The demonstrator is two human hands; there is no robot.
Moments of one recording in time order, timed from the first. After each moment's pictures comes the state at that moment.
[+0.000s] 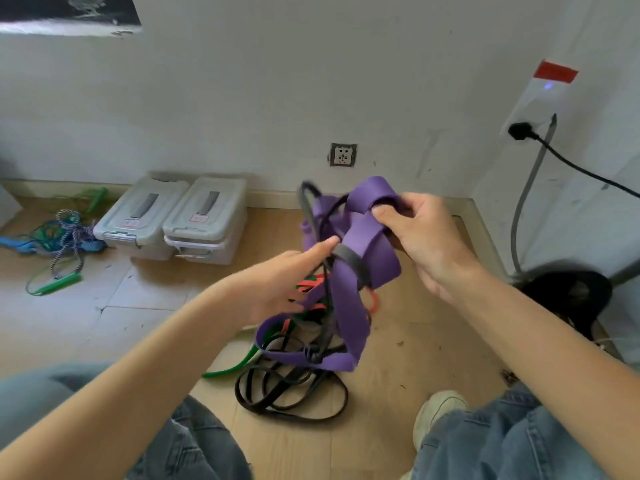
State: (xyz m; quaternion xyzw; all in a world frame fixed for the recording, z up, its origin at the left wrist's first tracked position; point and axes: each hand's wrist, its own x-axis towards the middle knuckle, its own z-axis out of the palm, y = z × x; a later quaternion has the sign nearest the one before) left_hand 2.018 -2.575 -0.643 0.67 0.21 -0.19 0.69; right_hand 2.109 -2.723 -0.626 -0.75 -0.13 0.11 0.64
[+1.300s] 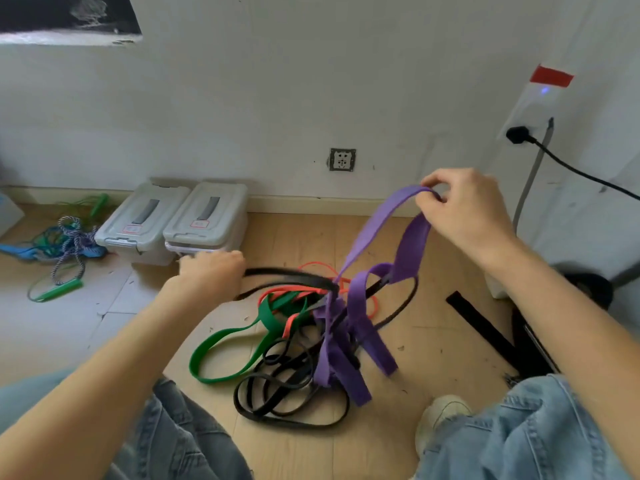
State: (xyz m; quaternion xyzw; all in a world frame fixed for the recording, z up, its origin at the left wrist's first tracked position) left_hand 2.021 -2.508 -0.653 0.97 0.19 -0.17 -0.07; right_hand 2.138 -2.752 -0.596 -0.92 -0.20 -0.12 0.30
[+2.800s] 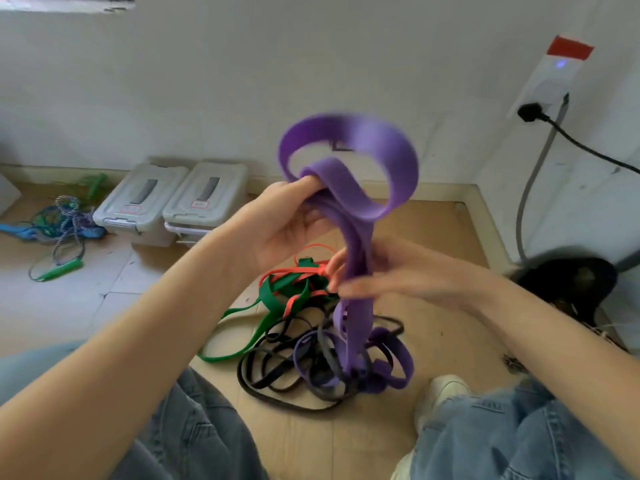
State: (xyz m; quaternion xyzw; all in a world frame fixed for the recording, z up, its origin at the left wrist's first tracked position) left_hand 2.042 -2.568 -0.617 0.49 0.09 0.01 0.87; right_hand 2.093 -2.742 -0.645 -0.70 -0.38 0.40 0.44
